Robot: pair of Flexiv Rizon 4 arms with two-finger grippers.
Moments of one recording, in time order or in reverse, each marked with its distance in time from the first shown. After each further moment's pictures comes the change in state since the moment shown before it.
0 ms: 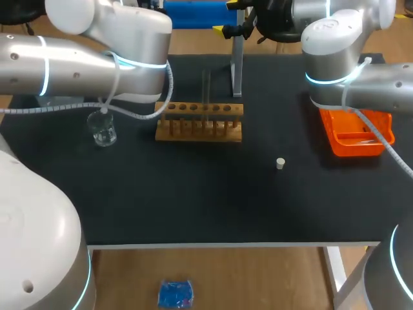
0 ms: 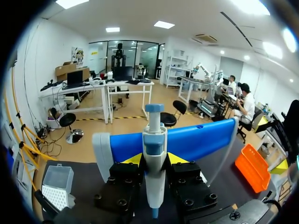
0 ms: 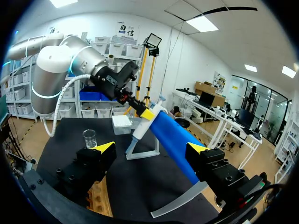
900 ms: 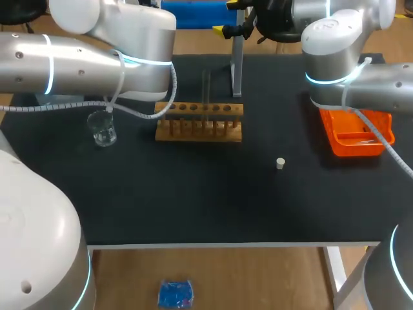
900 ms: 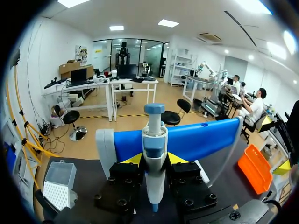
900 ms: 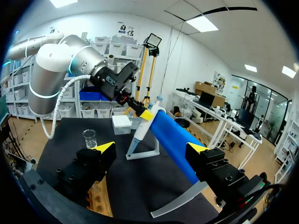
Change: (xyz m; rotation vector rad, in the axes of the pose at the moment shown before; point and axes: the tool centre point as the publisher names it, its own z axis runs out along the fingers) left arm -0.005 0.005 -0.002 -0.015 -0.041 -0.015; right arm 0.000 0.000 0.000 0.000 0.000 0.000
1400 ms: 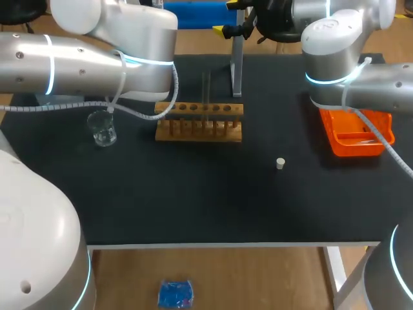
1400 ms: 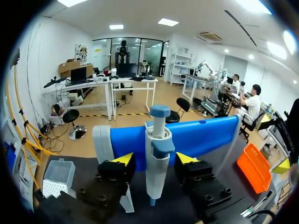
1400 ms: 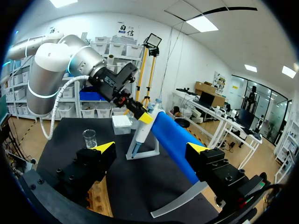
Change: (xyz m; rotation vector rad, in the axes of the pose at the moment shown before) left arm 0.005 0.004 -0.001 -0.009 0.005 0.000; right arm 0.000 0.000 0.000 0.000 0.000 0.000
